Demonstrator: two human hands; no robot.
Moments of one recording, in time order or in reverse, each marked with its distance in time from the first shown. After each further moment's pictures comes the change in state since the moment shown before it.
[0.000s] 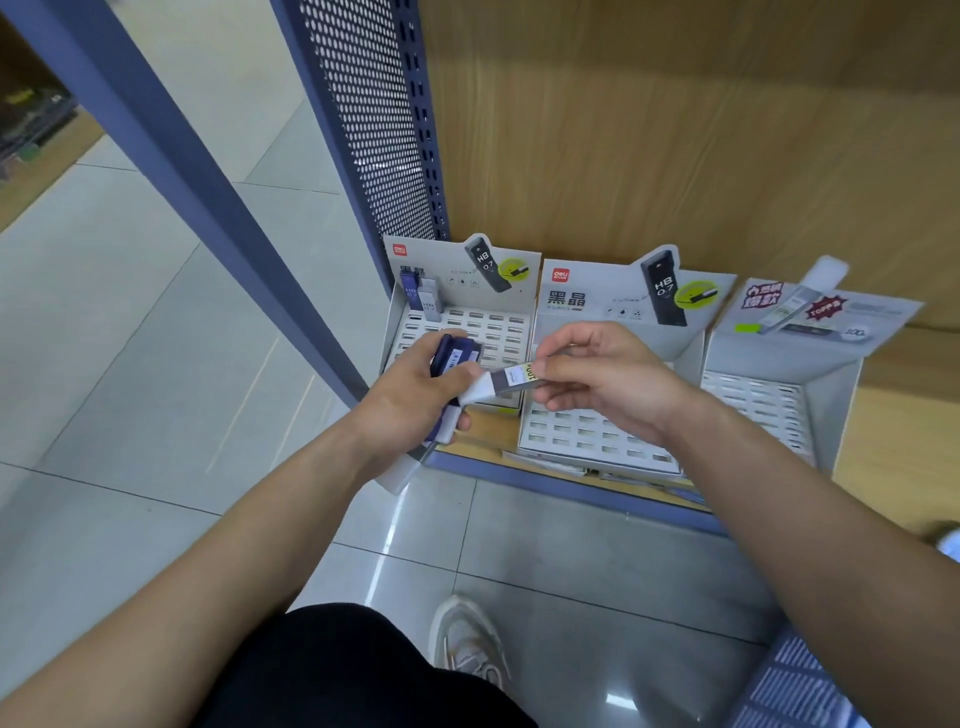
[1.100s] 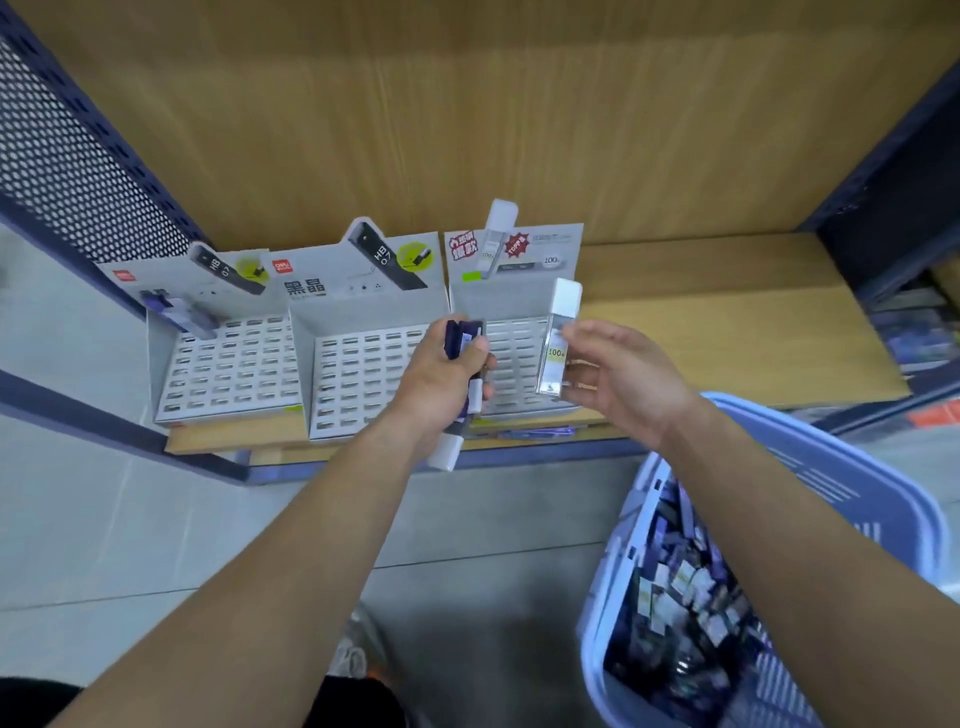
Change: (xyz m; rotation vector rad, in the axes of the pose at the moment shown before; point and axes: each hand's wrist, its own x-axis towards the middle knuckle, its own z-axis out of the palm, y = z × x) left_hand 0.019 0.013 0.254 -0.067 -0.095 0.046; right_hand -0.157 0.057 -0.183 0.336 0.416 -0.026
